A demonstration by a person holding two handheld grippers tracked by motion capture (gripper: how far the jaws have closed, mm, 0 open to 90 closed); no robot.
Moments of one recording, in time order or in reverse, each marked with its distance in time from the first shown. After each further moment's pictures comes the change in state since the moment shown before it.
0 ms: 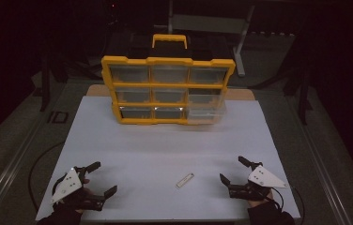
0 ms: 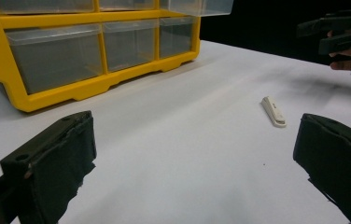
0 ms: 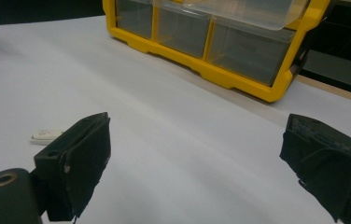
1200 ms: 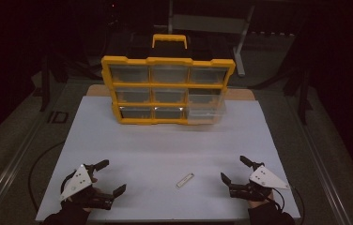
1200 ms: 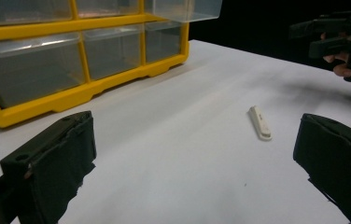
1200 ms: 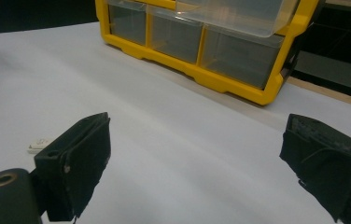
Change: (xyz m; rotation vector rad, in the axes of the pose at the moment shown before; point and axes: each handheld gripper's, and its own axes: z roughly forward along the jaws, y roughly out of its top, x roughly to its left) left arm -0.020 0.028 0.016 0.025 -0.020 0.001; right arm 0.002 0.004 -0.003 -0.008 -0.034 0.015
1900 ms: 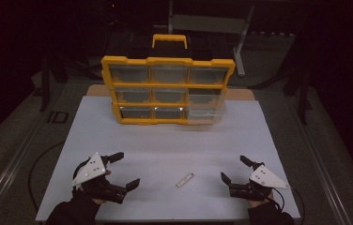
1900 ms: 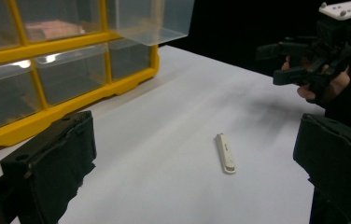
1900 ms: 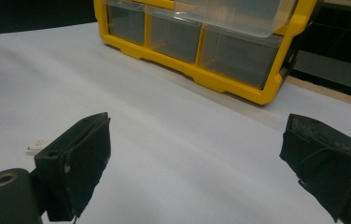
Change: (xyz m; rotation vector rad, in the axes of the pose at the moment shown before) left arm -0.015 0.050 0.028 0.047 -0.122 -0.022; right arm -0.001 0.000 0.001 0.000 -0.004 0.000
